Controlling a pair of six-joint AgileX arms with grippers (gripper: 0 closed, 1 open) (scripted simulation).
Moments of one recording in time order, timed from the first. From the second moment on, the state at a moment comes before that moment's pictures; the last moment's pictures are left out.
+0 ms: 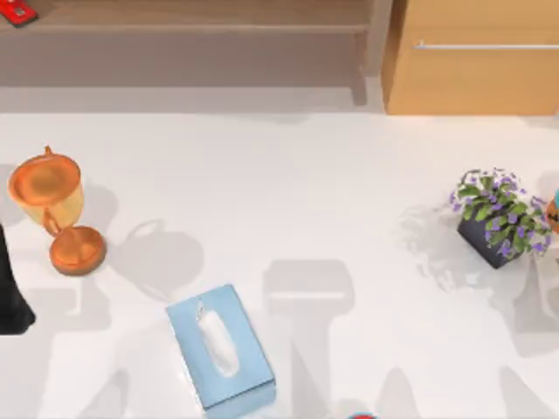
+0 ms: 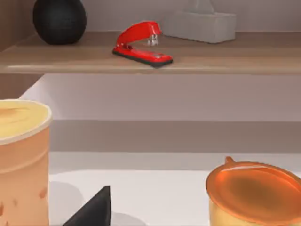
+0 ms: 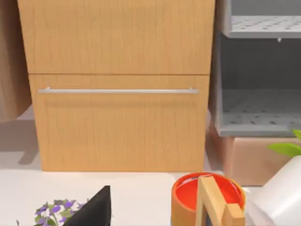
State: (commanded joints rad) left arm 0.00 0.00 0.00 0.00 0.00 0.00; right arm 0.00 0.00 0.00 0.00 0.00 0.00
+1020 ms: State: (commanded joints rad) left arm 0.40 1.07 0.24 0.80 0.43 0.06; right arm 0.00 0.00 0.00 0.00 0.00 0.00
